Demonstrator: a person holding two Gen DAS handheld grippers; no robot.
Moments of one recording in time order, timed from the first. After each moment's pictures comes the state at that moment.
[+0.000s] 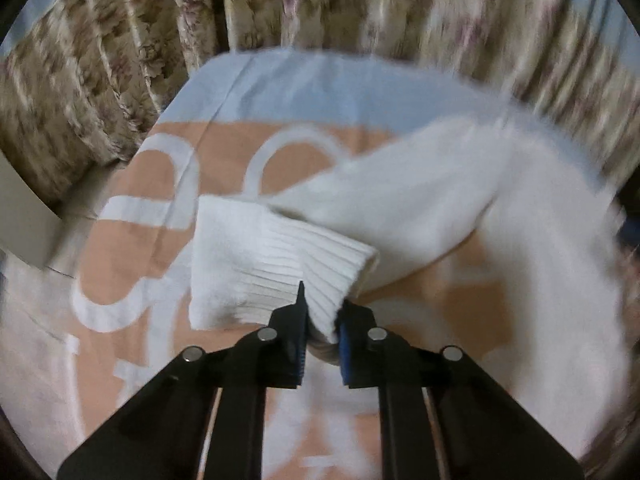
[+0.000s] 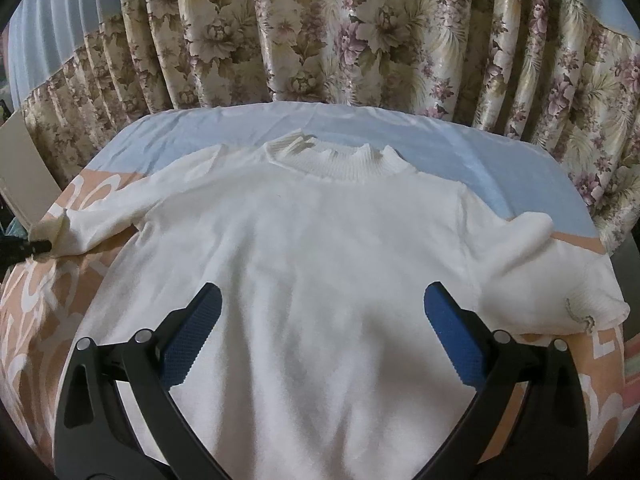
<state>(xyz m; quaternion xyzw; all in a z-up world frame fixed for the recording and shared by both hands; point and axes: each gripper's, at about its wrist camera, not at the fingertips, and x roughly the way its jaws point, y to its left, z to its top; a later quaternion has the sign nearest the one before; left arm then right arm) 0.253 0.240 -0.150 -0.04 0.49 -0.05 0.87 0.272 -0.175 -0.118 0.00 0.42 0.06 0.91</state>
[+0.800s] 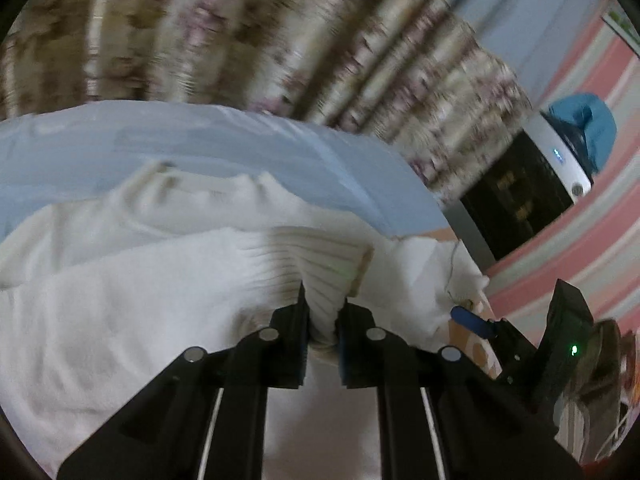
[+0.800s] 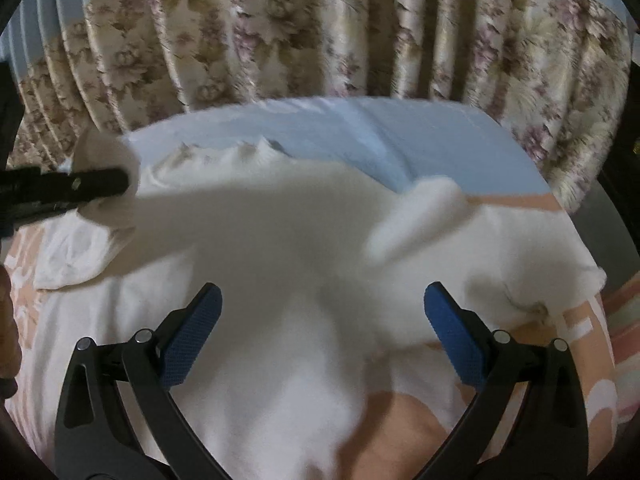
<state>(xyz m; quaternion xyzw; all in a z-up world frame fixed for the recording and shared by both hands) 0.379 -0.107 -0.142 -0.10 0.47 -0.34 0.81 0.286 -0.280 -0.141 0.05 0.44 -0.04 0.90</state>
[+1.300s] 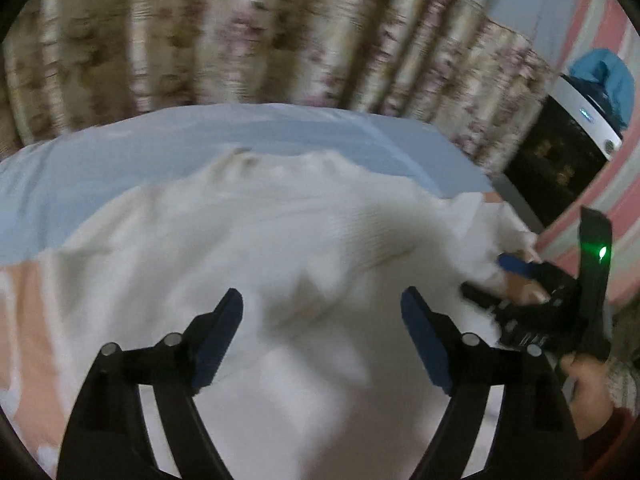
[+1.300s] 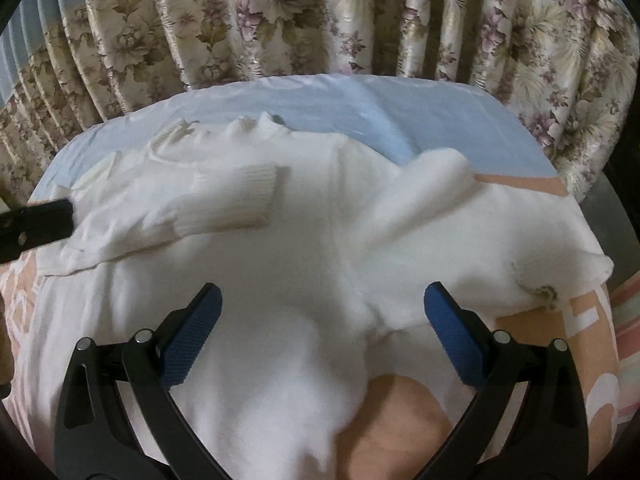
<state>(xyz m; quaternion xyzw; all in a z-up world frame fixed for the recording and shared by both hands) 0.330 -0.036 -0.149 -0.01 0.45 -0.25 0.86 0.287 -0.275 -0.146 0.05 0.46 -0.02 0.89</state>
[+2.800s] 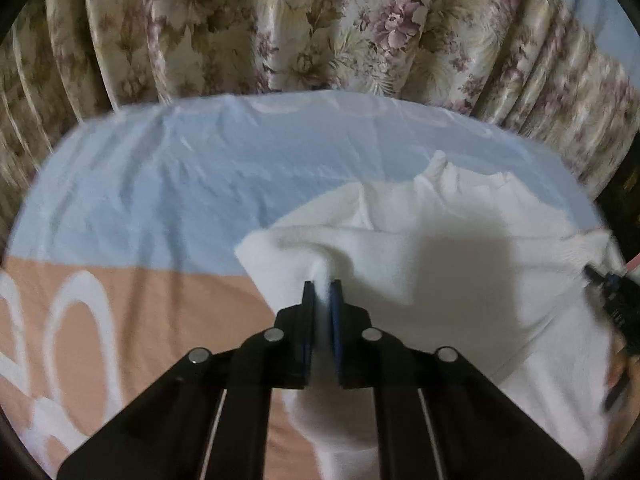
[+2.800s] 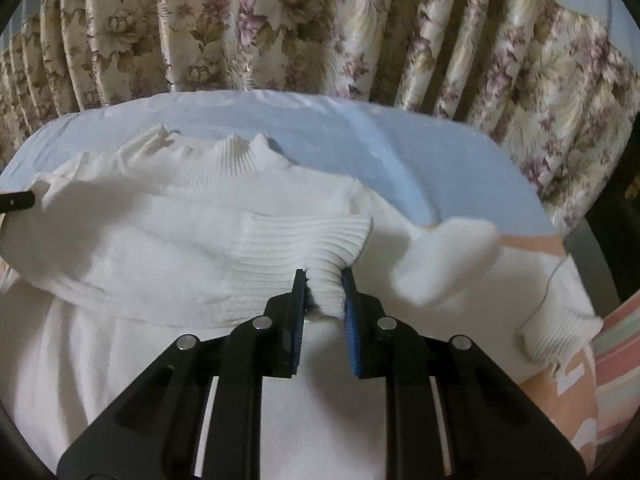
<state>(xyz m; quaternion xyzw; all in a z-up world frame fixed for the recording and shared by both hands) 0.406 0.070 -0.179 0.03 0.47 -0.11 0.87 0.334 -0.245 -0.158 -0.04 0.43 -0.07 0.90</state>
